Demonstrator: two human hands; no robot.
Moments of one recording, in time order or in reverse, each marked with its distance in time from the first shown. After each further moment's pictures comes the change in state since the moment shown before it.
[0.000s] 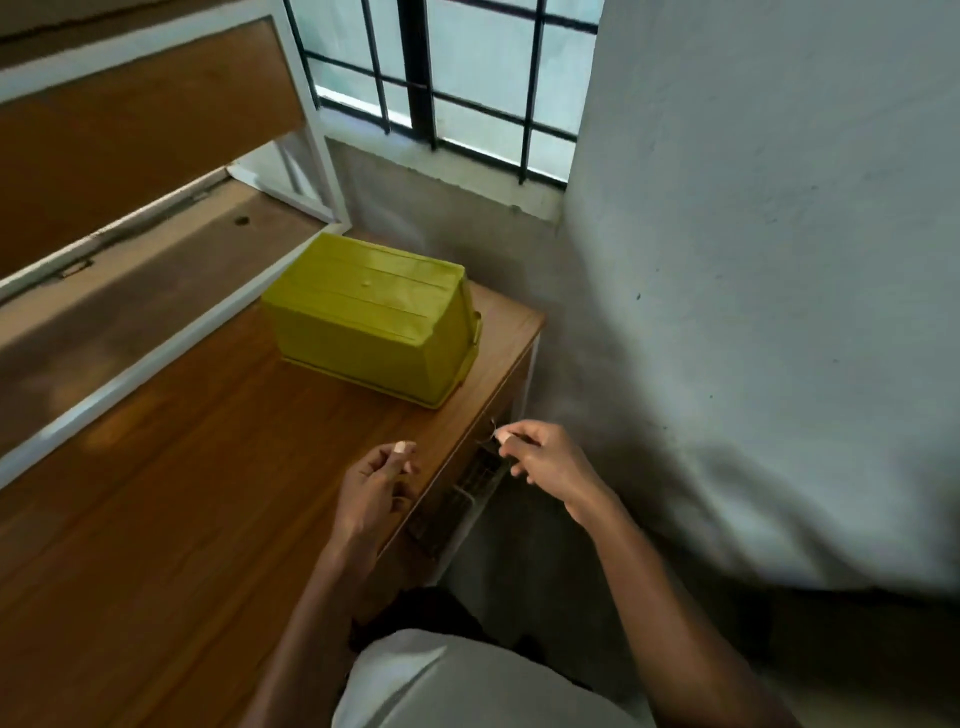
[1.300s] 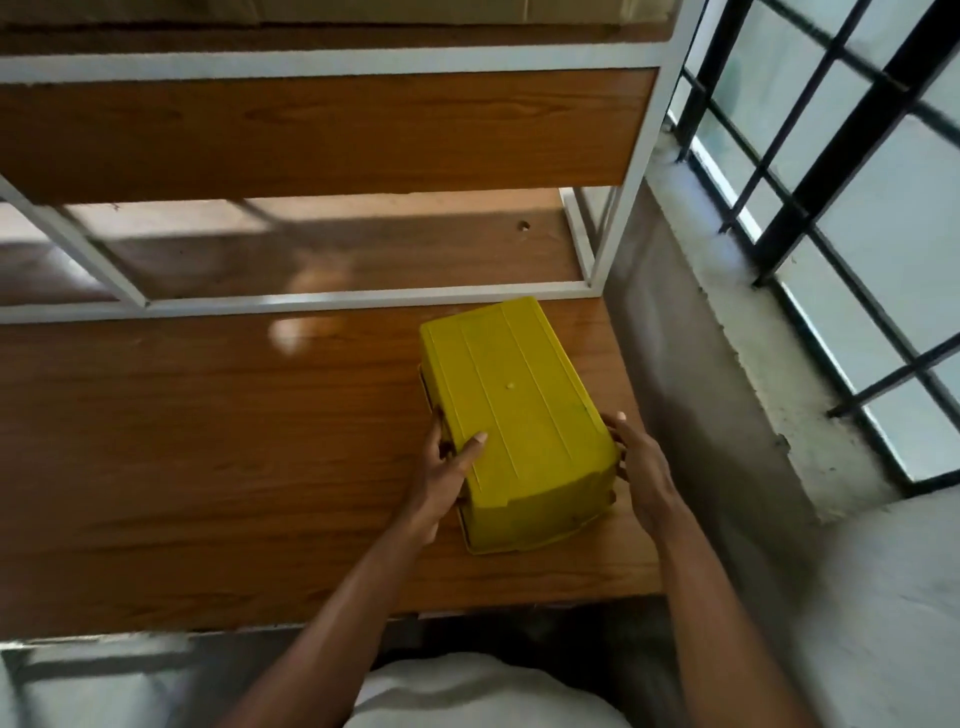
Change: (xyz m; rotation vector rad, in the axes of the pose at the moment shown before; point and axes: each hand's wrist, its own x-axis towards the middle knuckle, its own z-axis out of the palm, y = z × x) left_hand 0.167 0.095 0.065 -0.315 0.636 -0.056; right_hand 0.345 -0.156 -0.022 -0.057 -0.576 -0.141
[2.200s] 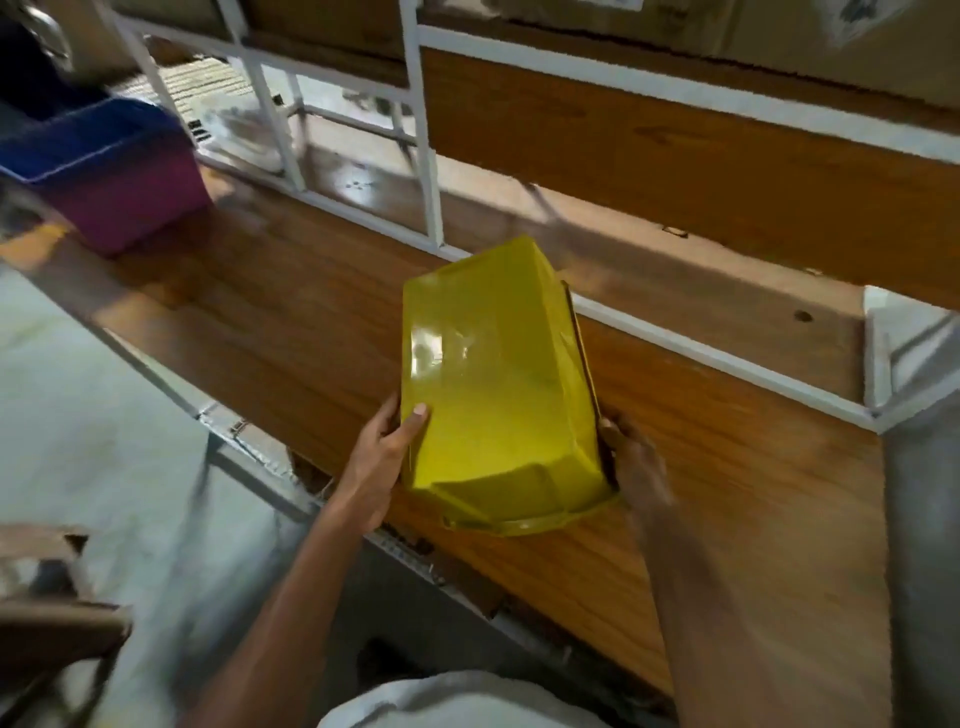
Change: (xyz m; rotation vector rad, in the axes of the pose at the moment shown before) left_hand -0.124 -0.043 -0.258 -0.424 0.463 0.174; right_hand -0.033 -0.040 0.262 -0.168 -0.467 -0.101
